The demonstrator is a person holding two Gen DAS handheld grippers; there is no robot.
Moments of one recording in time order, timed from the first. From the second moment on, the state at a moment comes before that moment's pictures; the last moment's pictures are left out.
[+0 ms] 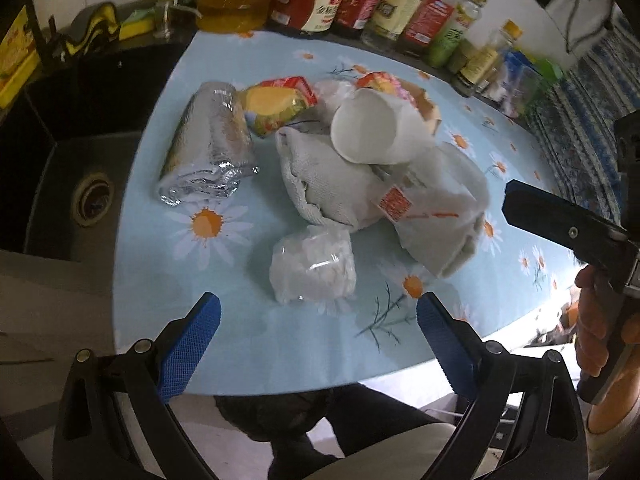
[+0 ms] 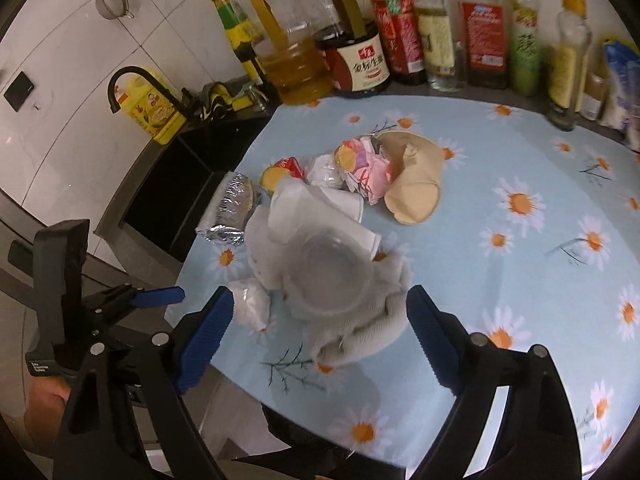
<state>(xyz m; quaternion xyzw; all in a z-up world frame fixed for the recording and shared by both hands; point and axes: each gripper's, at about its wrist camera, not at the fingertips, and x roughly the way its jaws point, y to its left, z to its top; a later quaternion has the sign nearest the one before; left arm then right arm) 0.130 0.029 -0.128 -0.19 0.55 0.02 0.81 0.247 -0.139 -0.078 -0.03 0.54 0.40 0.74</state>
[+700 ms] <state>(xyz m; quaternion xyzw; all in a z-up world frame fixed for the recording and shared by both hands) 0.164 0.024 -0.164 -0.19 0.59 0.04 0.79 0.275 -0.115 -0.108 -0.05 0.57 0.45 0.69</state>
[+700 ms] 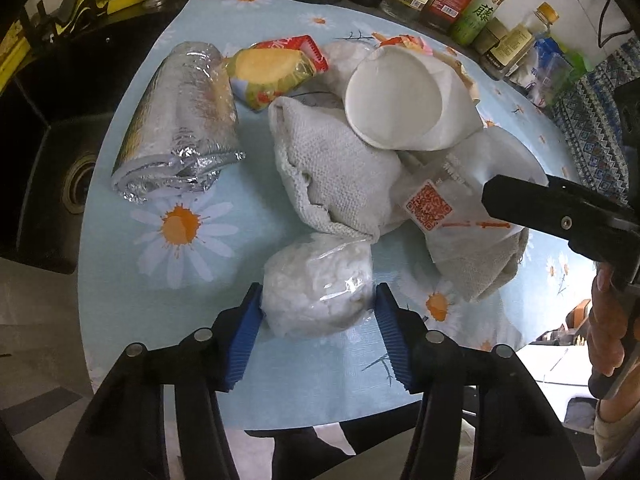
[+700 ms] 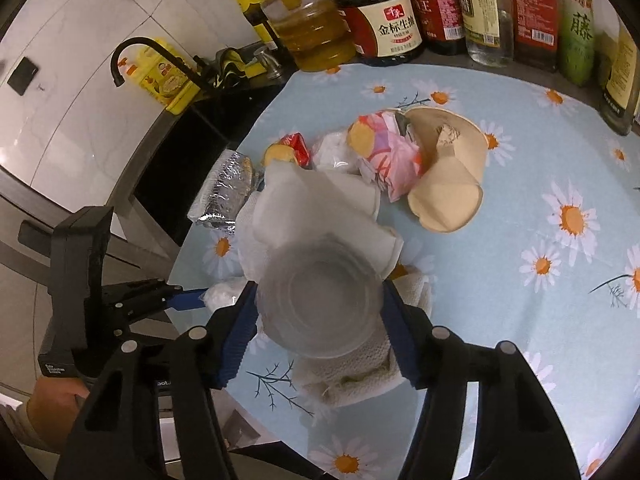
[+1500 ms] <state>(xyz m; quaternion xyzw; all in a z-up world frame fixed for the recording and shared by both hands) 0.128 0.024 -0.129 -0.18 0.55 0.02 0.81 0.224 -0.140 -0.066 -0.04 0.53 0.43 0.74</state>
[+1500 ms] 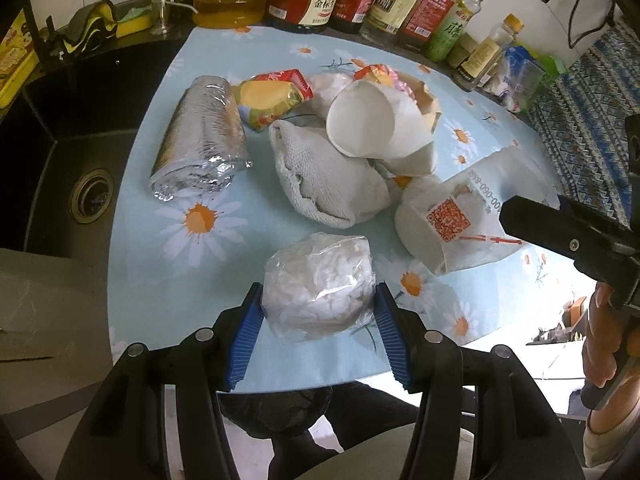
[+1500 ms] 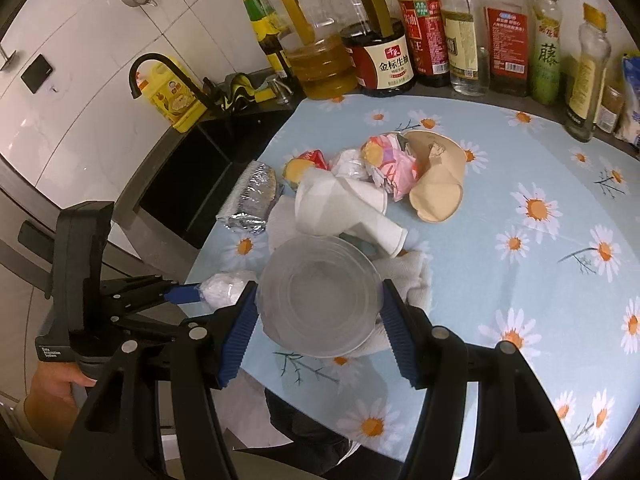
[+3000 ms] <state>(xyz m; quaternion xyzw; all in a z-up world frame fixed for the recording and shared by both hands) -0.018 0.028 -0.266 -0.22 0.66 0.00 0.72 0.061 -0.128 -0.232 -0.05 0.67 0.32 0.66</state>
